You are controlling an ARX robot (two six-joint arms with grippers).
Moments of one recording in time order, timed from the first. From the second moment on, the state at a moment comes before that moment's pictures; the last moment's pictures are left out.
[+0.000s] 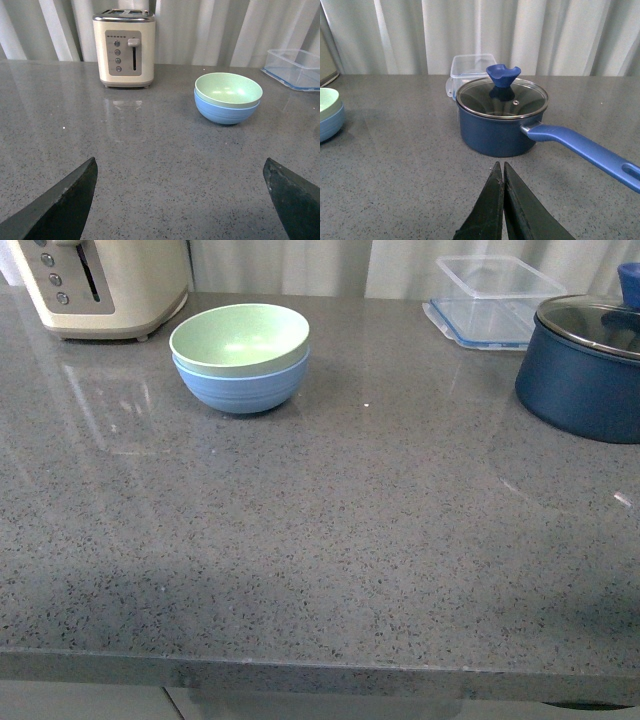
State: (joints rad) left arm 0.00 0.00 0.02 0.00 0.00 -0.01; right arm 0.00 0.57 0.08 0.48 0.00 0.00
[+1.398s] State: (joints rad) left arm 0.00 0.00 0.02 0.00 0.00 -0.01; right arm 0.00 0.01 0.01 0.00 0.00 0.00
